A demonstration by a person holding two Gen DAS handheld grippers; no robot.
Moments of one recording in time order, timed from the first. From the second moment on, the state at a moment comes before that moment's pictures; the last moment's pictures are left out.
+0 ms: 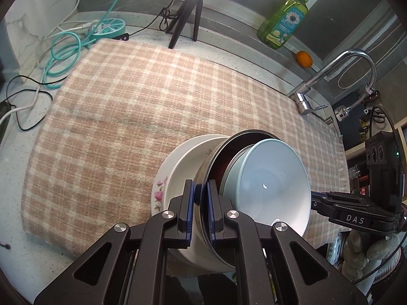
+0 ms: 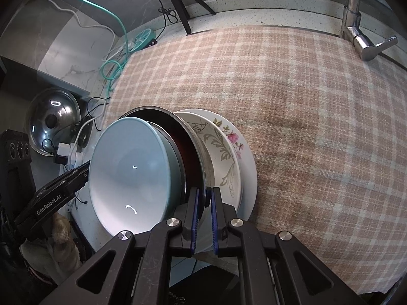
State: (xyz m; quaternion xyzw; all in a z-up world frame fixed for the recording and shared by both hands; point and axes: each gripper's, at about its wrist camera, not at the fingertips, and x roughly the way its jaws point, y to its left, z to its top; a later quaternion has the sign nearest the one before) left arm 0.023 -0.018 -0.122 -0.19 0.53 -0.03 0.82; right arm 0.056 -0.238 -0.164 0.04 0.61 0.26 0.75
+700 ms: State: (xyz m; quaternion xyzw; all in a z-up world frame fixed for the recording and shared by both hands) left arm 0.026 -0.016 -0.128 -0.17 0.53 -0.03 0.83; right arm 0.055 -0.231 -0.161 0.03 0.60 0.26 0.76
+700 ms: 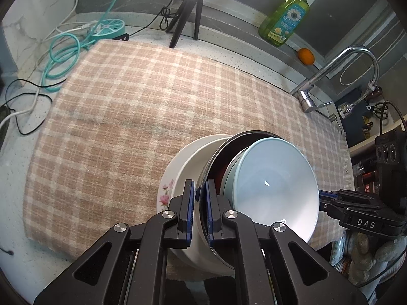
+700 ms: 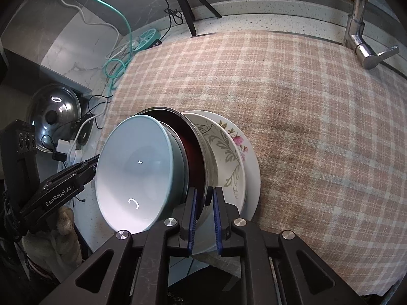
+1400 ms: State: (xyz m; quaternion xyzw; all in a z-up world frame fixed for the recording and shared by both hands) left arm 0.011 0.003 -0.098 -0.16 0.49 -0.02 0.86; right arm 0.030 -0.240 -0.126 0.00 0.52 0.23 0.82
